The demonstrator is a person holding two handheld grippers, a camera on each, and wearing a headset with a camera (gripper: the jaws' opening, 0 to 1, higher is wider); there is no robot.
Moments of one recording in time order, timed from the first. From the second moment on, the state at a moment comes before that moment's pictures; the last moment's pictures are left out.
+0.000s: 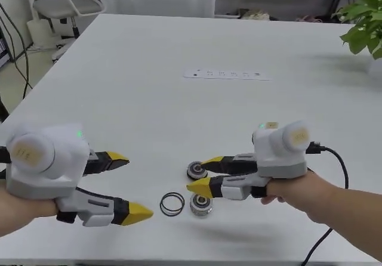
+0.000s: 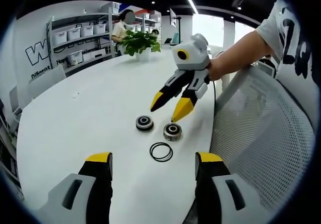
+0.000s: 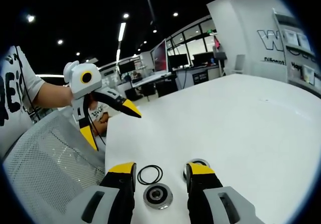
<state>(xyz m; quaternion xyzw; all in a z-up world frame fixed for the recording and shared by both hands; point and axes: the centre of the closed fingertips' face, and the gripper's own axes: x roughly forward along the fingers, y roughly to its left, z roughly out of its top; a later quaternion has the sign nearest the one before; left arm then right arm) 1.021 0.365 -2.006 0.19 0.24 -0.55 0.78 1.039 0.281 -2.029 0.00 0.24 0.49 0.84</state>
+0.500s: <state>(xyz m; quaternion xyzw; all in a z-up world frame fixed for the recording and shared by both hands) 1.033 0.350 -2.001 0.19 0.23 -0.56 0.78 1.047 0.264 -2.029 0.00 0.24 0.47 0.85</state>
